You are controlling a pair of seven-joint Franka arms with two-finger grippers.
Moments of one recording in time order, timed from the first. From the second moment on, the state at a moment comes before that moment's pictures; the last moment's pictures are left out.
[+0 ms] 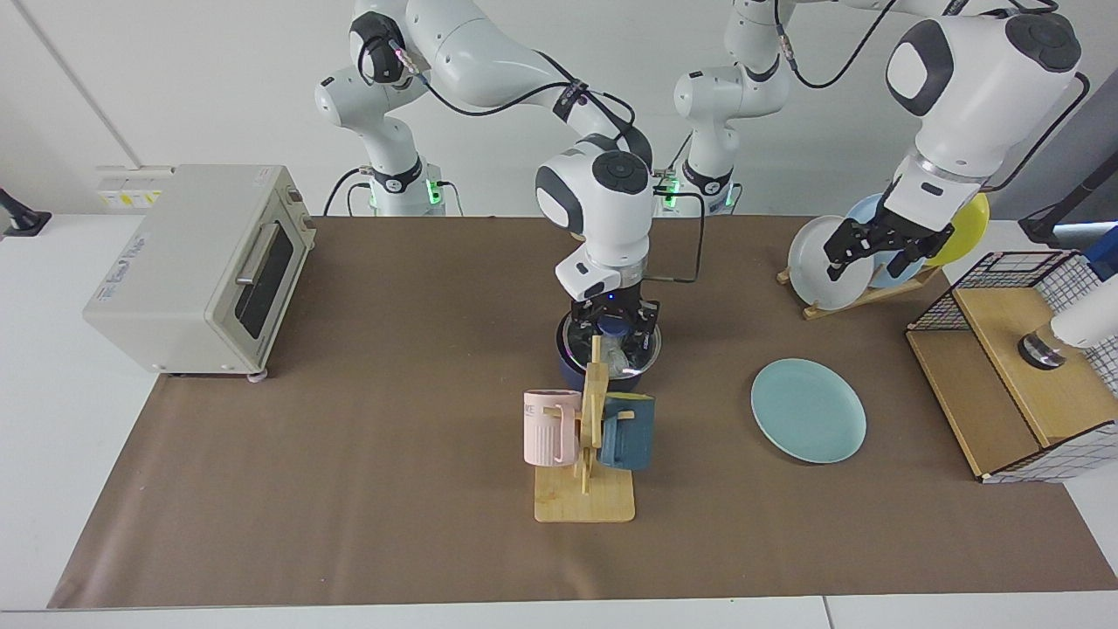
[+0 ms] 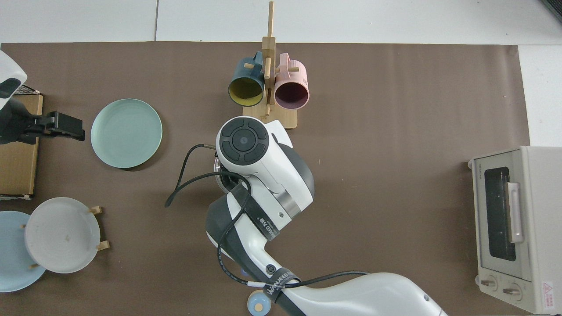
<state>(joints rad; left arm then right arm) 0.07 0.10 -0.06 -1.54 -0.01 1.65 -0.01 0.66 0.59 0.00 -1.34 0.03 2.01 0.97</state>
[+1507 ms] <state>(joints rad) 0.07 0.10 -0.06 -1.54 -0.01 1.65 -0.01 0.64 0.56 0.00 -1.42 0.04 2.03 0.97</state>
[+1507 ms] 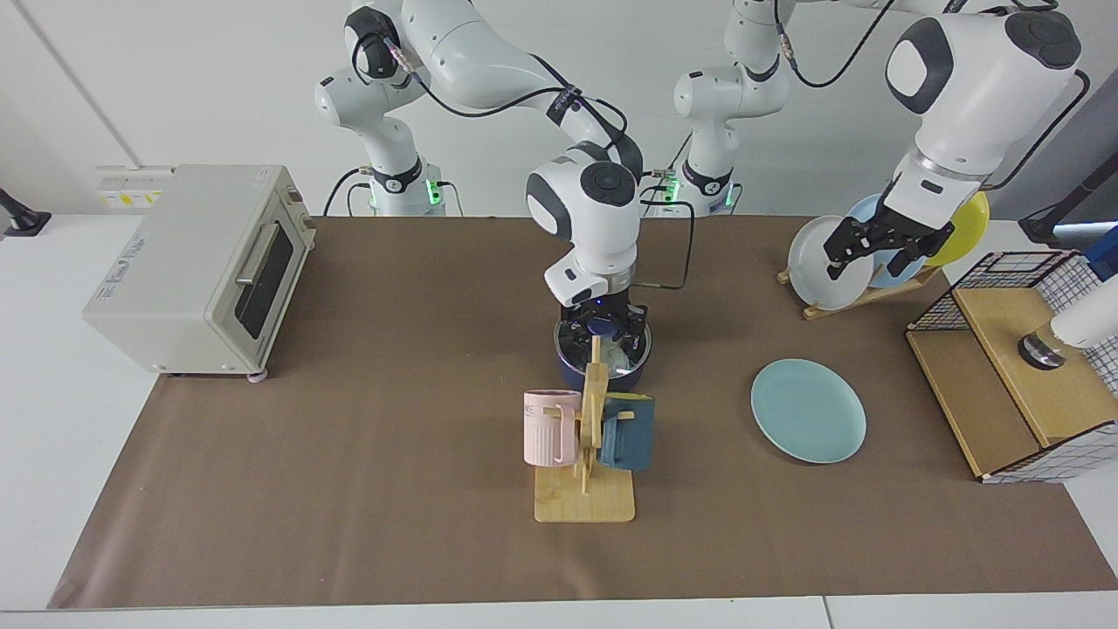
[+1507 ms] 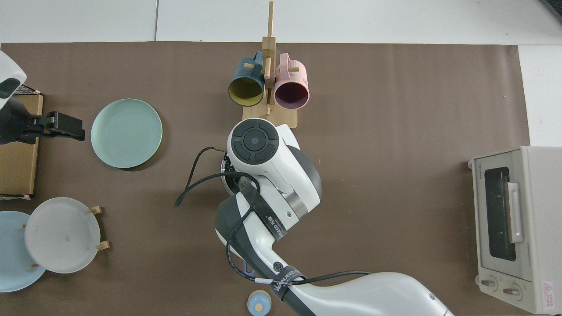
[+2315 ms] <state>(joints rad) 0.06 0.09 -0.06 -1.54 -0.01 1.65 -0.01 0.63 0.55 0.00 -1.43 0.08 2.03 0.97</state>
